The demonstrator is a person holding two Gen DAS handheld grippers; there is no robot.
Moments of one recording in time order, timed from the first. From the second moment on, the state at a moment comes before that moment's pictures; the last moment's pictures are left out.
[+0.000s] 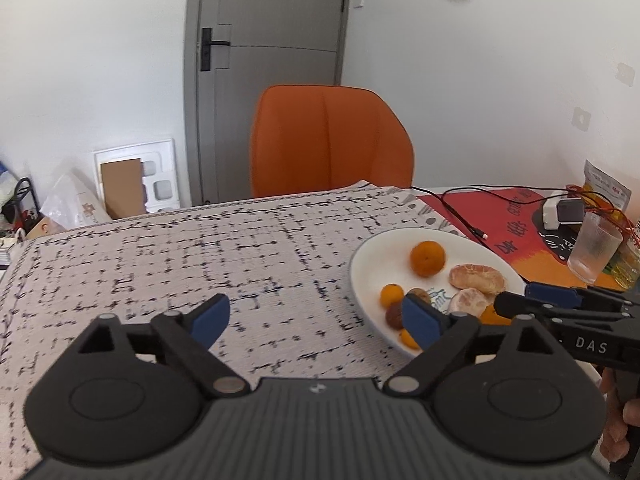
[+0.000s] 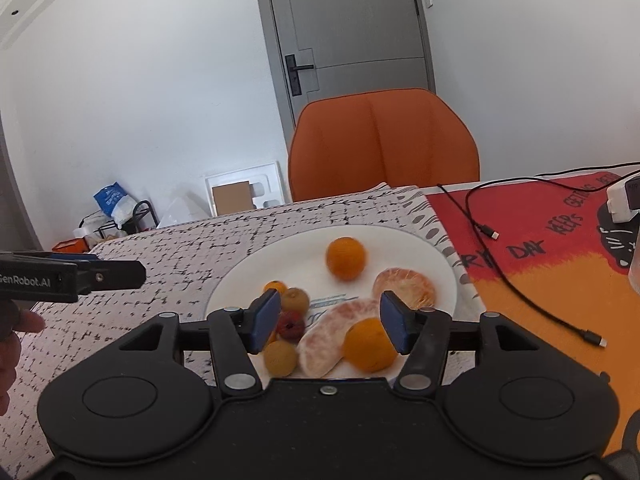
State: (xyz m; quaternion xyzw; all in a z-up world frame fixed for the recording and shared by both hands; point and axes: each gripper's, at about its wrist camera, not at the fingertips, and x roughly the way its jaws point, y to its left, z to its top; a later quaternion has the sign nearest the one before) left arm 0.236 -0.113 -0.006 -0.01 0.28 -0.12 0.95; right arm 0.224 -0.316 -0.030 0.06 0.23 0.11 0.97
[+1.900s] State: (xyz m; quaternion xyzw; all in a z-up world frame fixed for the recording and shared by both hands) left arm 0.068 -0.004 0.019 -0.03 0.25 -0.01 0.97; right arm 0.097 -0.253 0.007 0.07 0.21 0.14 0.96
